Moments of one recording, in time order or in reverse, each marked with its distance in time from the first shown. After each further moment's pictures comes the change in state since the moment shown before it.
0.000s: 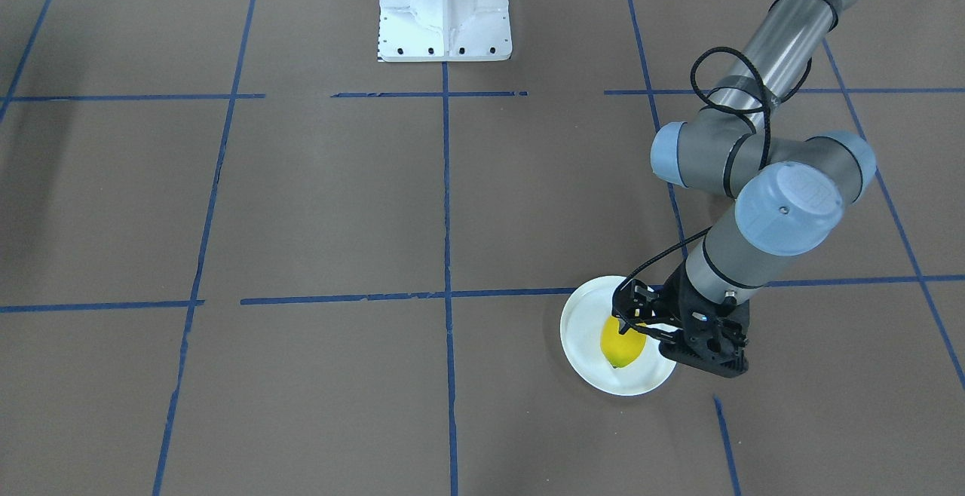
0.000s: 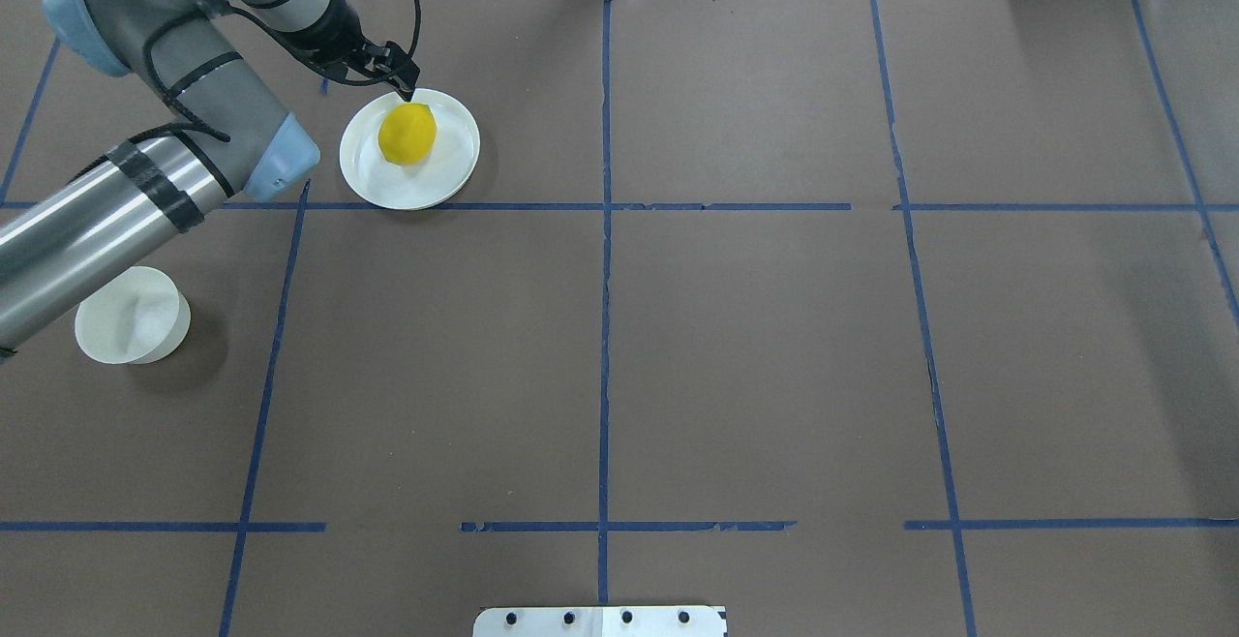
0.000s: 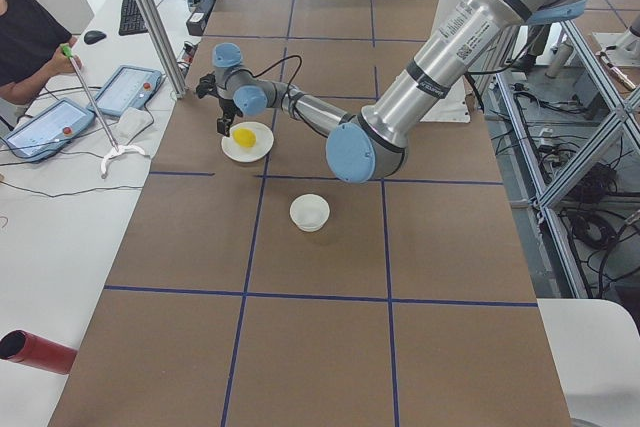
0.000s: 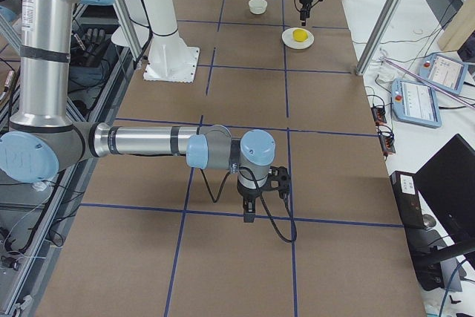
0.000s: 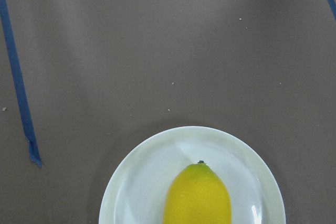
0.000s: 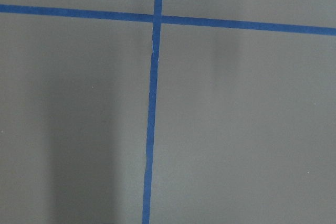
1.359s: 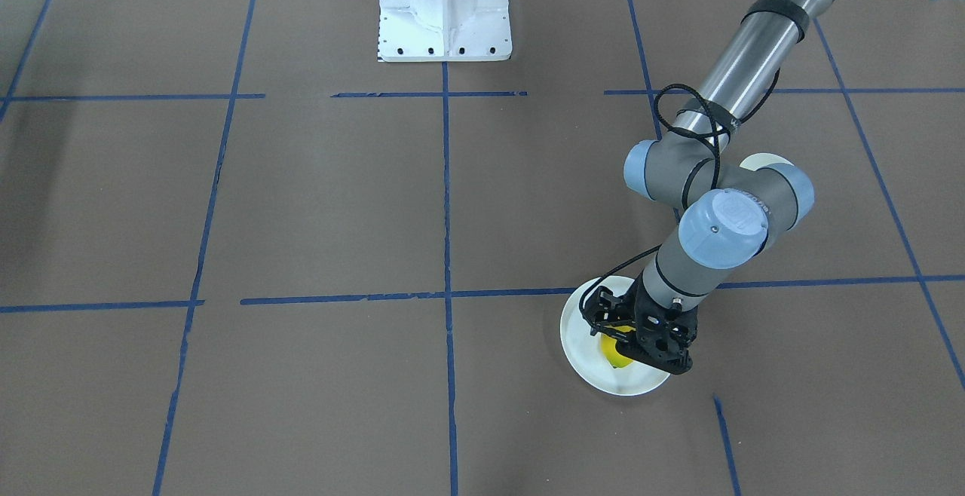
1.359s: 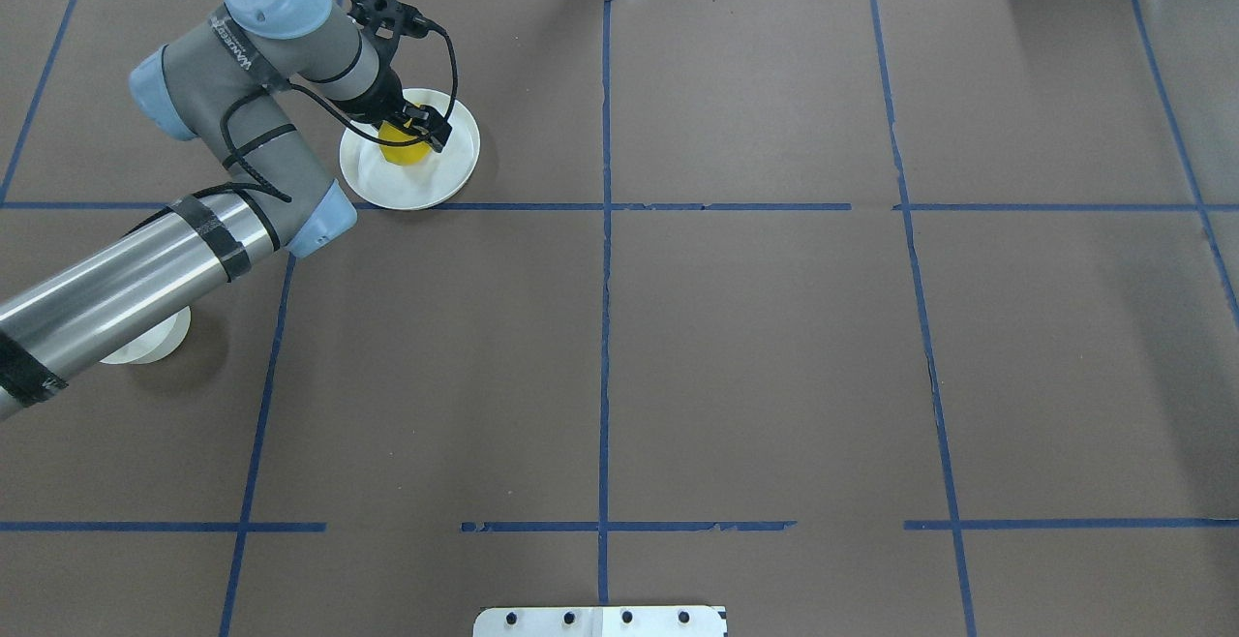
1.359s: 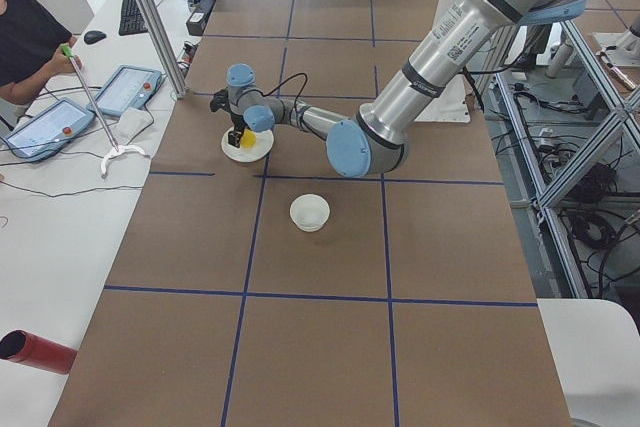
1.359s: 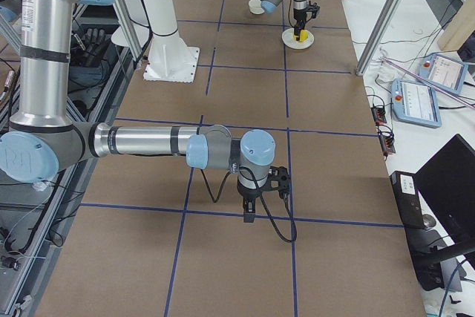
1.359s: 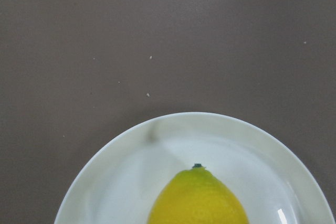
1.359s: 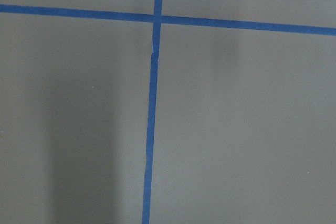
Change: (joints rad) left arm 0.080 -0.021 0.149 -0.176 0.039 -0.044; right arm 0.000 0.000 0.000 0.000 0.000 0.000
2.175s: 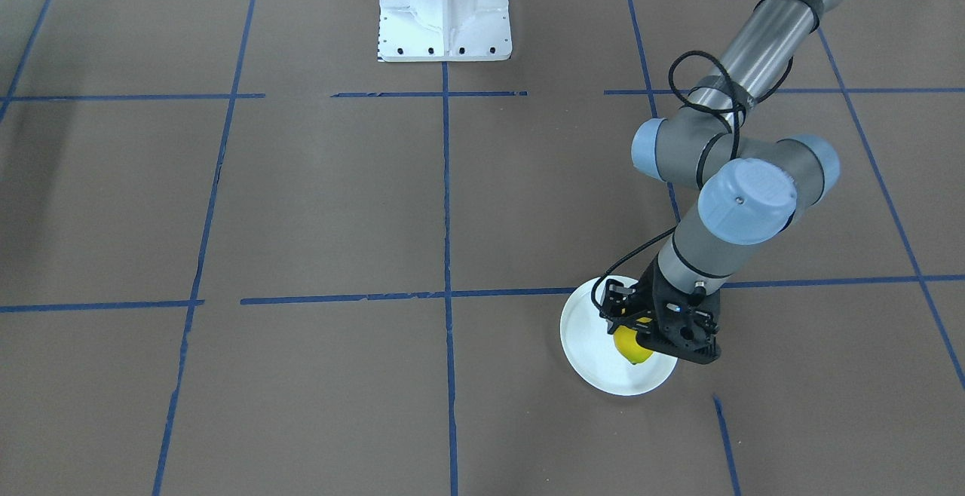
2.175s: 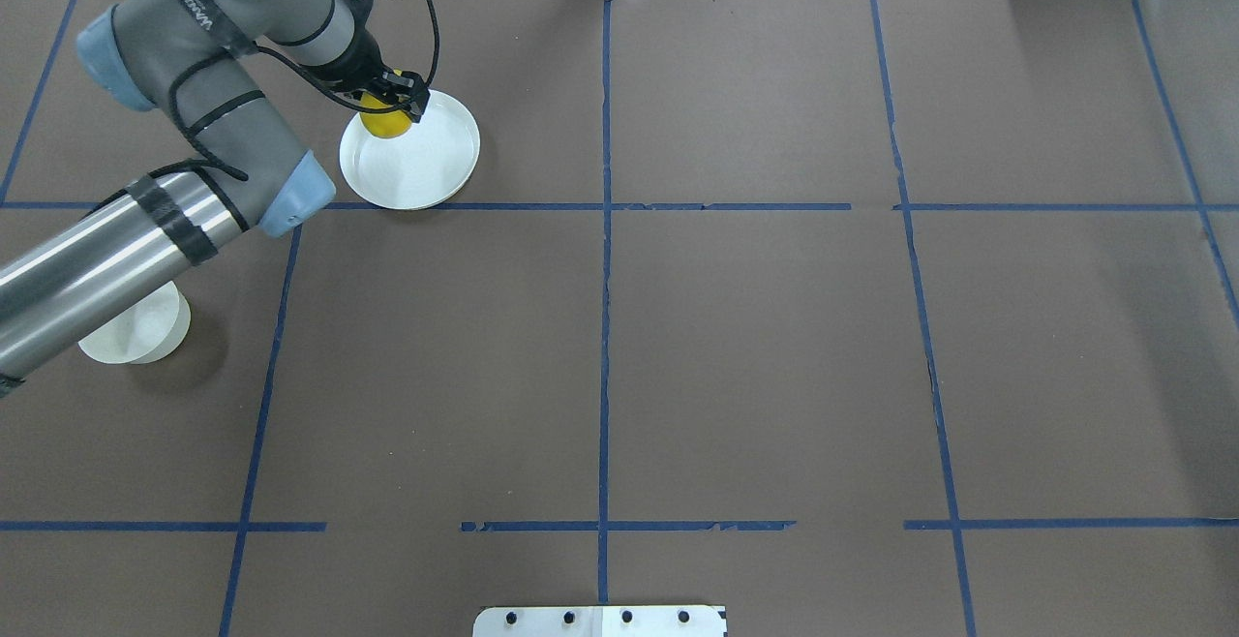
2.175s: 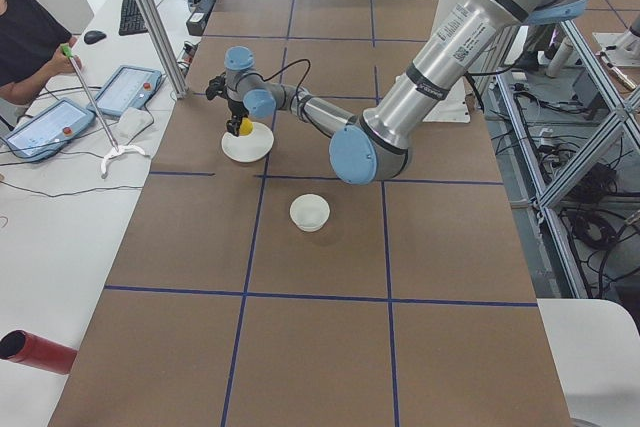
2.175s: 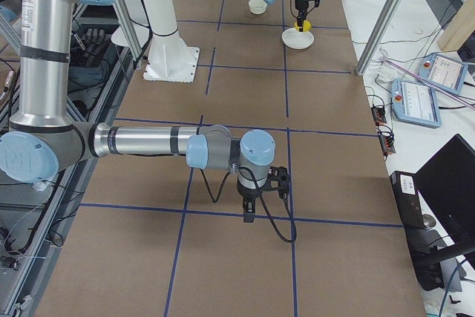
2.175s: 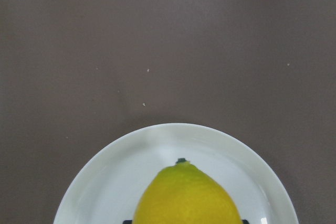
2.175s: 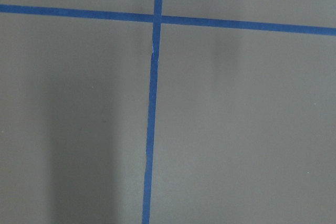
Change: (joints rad) left arm -0.053 0.095 -0.278 0.207 -0.004 -0.048; right arm 0.000 0.000 0.000 0.000 0.000 0.000
